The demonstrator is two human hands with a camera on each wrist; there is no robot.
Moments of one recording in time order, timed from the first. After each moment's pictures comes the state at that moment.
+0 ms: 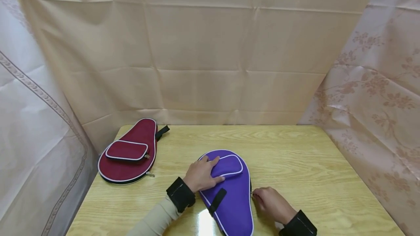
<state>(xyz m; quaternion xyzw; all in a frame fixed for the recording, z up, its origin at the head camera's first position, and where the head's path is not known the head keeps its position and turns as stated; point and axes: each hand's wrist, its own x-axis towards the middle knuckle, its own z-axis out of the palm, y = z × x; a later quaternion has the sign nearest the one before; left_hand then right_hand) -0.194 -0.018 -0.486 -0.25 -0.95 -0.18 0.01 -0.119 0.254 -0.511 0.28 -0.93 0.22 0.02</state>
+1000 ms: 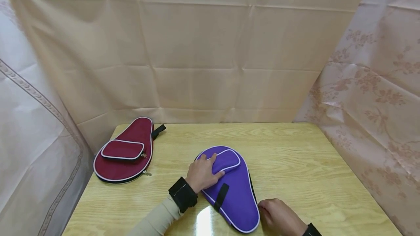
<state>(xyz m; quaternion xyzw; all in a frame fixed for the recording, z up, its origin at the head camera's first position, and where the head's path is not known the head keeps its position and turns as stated) -0.189 0.000 -0.490 -0.21 -0.96 -0.16 0.08 -0.075 0.268 -0.503 0.26 -0.94 0.22 -0.01</state>
